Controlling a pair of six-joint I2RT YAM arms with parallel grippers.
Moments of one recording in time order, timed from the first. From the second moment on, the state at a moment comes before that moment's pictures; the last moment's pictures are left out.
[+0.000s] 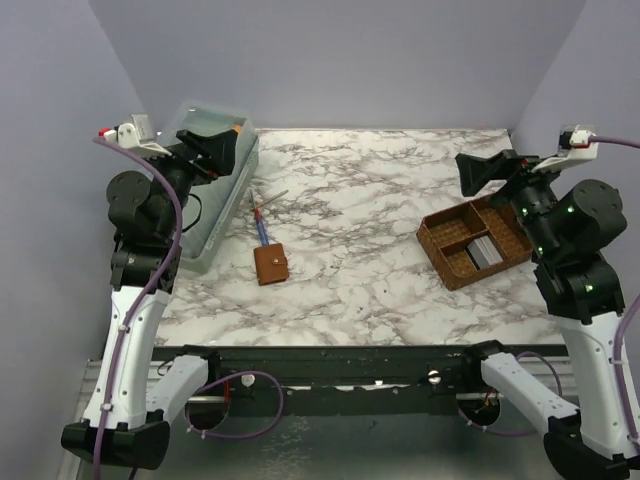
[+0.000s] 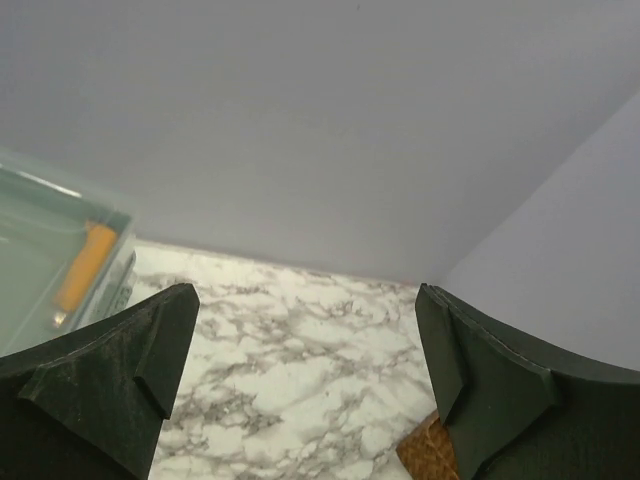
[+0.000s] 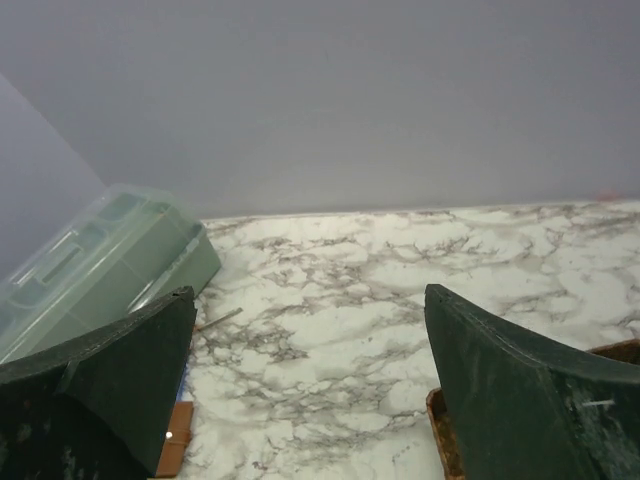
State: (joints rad) left arm -0.10 0.88 1.14 -0.02 0.13 -0.56; right arm 0.22 0.83 1.33 -0.40 -0.01 0.27
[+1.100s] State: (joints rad) left arm -0.30 1.45 0.99 -0.45 0.03 -0.67; right arm 0.57 1.54 1.02 -0.19 -0.44 0.57
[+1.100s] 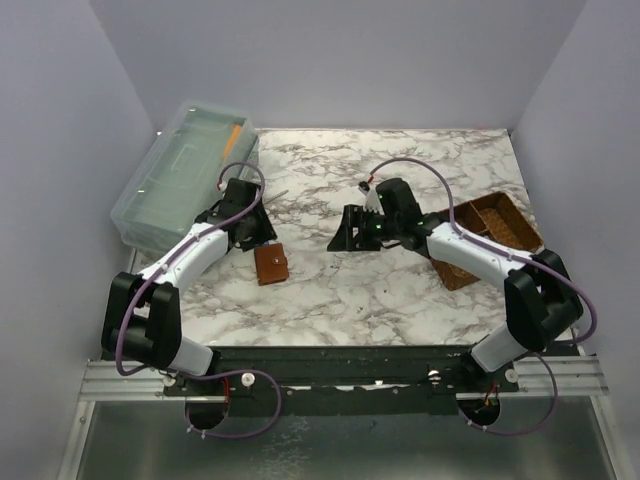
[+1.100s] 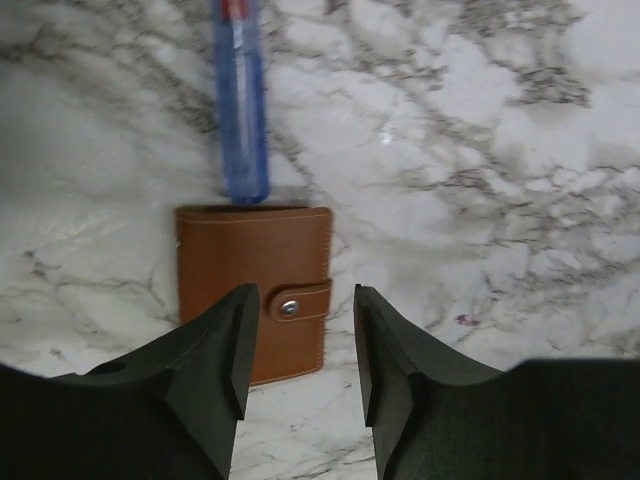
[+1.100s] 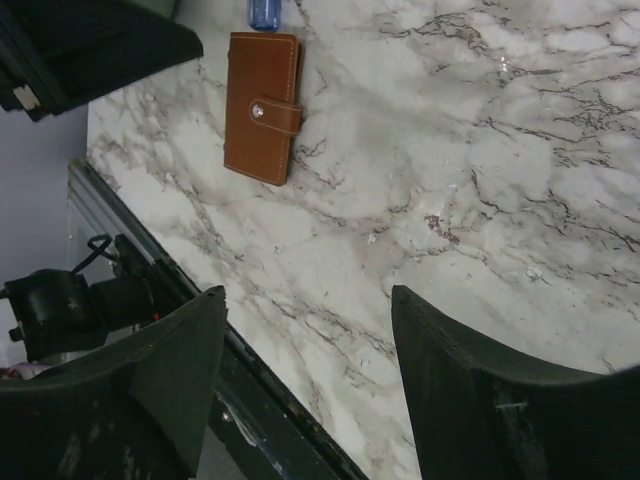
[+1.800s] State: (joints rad) left arm -0.31 1.54 0.79 -0.22 0.06 -0.76; right arm 0.60 1.84 1.05 0.08 -0.58 0.64
